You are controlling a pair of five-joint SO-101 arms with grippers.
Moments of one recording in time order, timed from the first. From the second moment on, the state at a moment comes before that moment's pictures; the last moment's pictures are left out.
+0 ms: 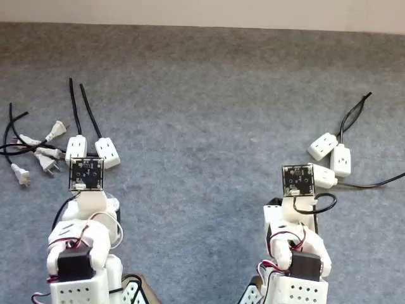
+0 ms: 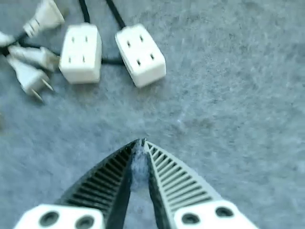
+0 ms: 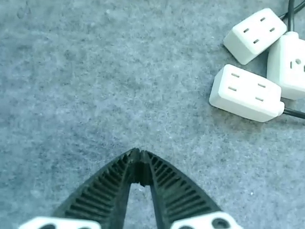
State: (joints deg) left arm -12.8 -103.7 85.5 73.8 -4.4; right arm 5.5 -104.4 95.0 64.7 13.8
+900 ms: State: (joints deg) left arm -11.0 -21.1 26.6 74.3 15.6; right arm 6.3 -104.4 95.0 64.7 13.8
